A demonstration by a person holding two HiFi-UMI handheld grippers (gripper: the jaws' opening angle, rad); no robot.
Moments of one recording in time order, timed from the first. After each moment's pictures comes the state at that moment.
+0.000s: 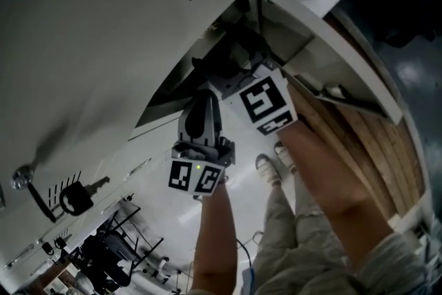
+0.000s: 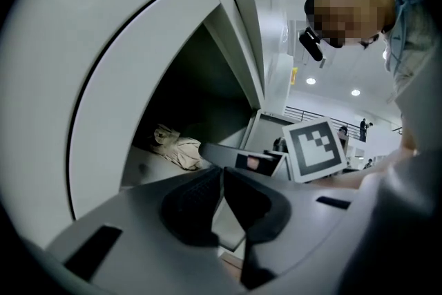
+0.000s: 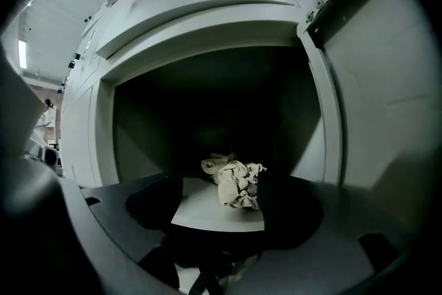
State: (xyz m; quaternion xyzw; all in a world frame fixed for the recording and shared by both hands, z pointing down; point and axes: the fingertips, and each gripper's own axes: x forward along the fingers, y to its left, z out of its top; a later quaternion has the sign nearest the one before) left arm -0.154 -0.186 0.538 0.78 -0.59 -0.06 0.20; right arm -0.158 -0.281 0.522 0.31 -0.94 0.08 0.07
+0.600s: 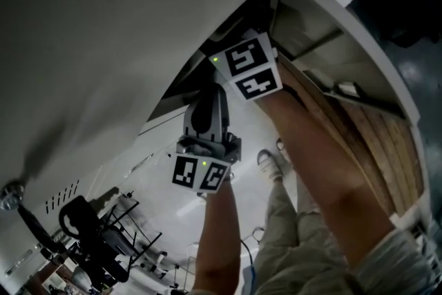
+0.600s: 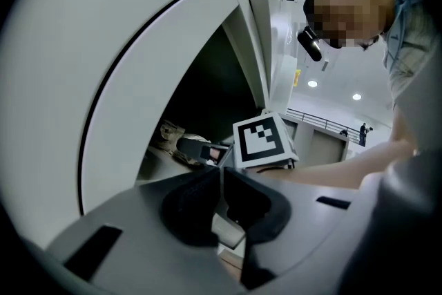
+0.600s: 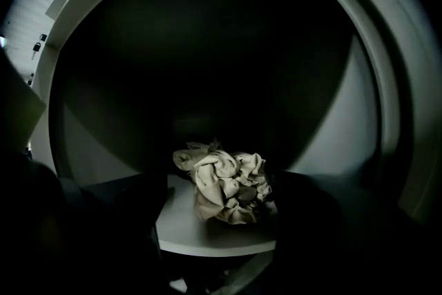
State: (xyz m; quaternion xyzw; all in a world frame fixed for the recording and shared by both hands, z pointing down) left arm -0.162 -0.185 0.548 0.78 -0.58 -0.07 0.21; right arm -0.191 -0.335 0.557 0.37 -0.92 0.11 0.11
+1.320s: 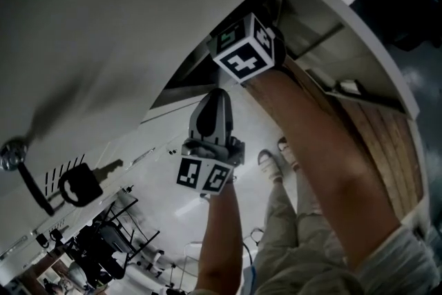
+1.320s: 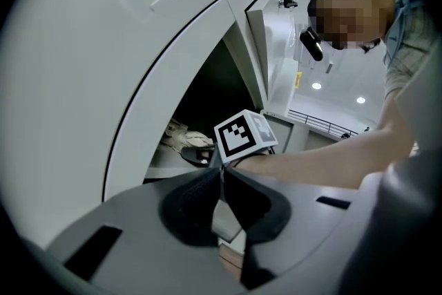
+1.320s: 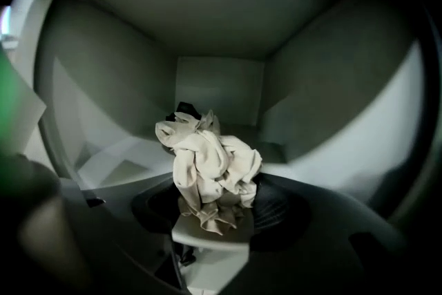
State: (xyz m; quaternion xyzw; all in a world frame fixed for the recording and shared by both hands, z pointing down) left arm -0.162 -0.160 0.551 0.77 -0.59 -0.08 0.22; right arm -0.197 -0.344 0.587 0.34 -0.90 0.05 0.27
